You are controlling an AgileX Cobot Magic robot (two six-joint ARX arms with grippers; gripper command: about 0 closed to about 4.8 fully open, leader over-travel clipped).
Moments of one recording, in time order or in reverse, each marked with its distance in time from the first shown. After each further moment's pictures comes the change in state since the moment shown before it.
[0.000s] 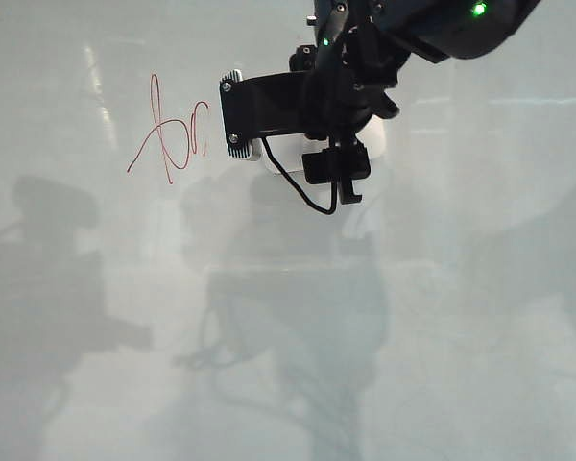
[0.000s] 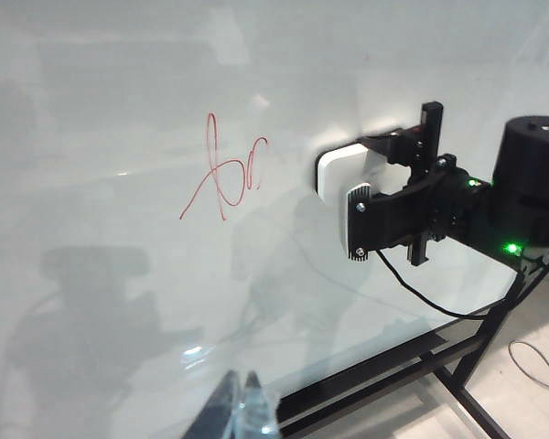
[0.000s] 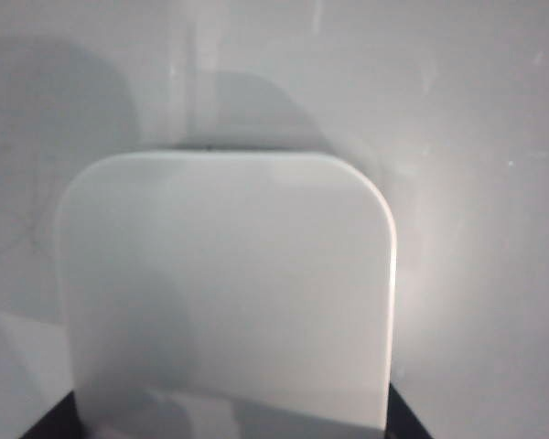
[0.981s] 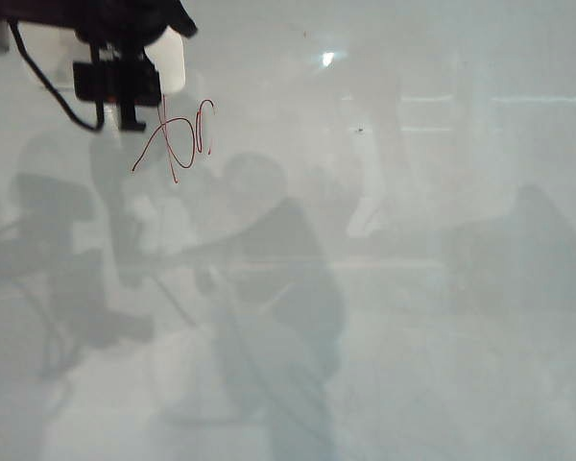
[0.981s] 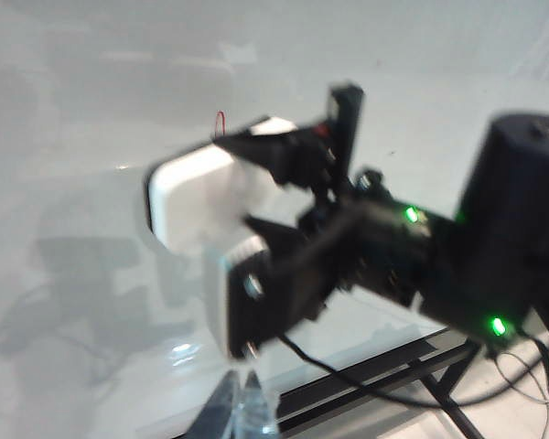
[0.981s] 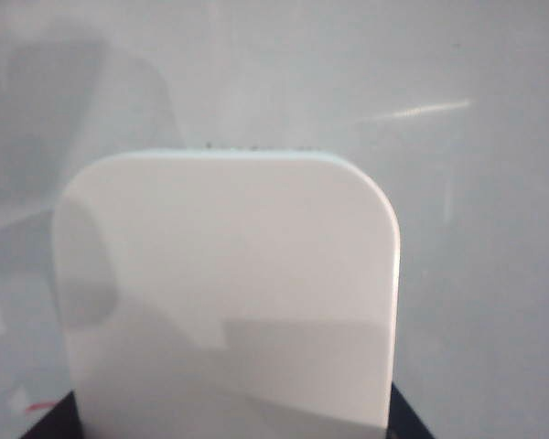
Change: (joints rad) left arm 0.000 0.000 0.000 0.000 -0.002 -0.057; right arm 0.333 0.153 0.364 -0.148 -0.092 0.023
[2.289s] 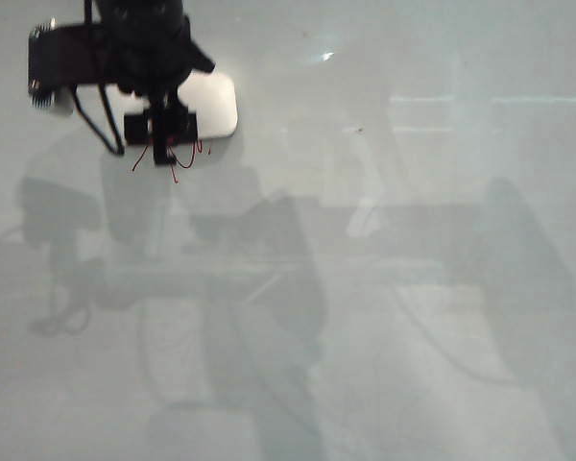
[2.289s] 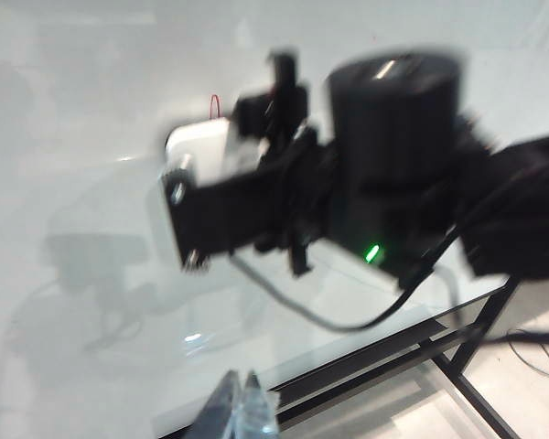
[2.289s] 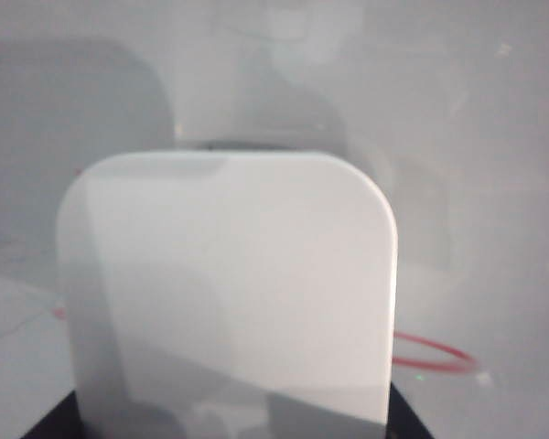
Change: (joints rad) left arm 0.000 0.000 0.000 -0.030 0.011 0.060; right arm -0.059 0.171 0.280 -0.346 0.288 0.173
